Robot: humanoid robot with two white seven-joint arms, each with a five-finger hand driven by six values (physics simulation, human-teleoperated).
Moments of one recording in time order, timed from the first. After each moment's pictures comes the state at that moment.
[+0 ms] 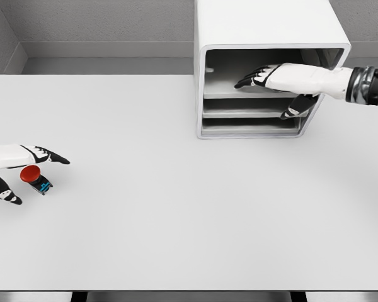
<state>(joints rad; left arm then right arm) -0.66 1.25 -0.98 -1.46 0.14 -0.61 -0.51 -0.99 -0.76 0.94 -1.22 0.14 -0.61 0.47</state>
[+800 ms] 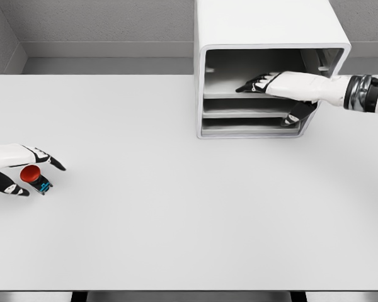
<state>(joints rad) -0.66 1.21 -0.98 -1.40 0.10 -0.61 -0.51 -0.95 -0.76 0.93 -1.20 0.15 -0.60 0.47</state>
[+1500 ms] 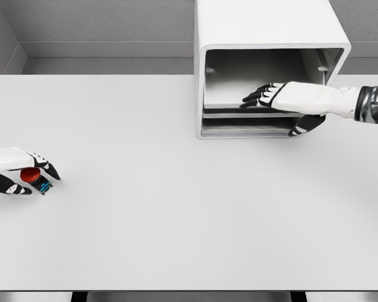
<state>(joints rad) -0.65 1.21 -0.97 -1.39 0.08 -0.61 -0.51 -0.89 -0.86 0.91 -1.37 0.16 -0.61 0.47</state>
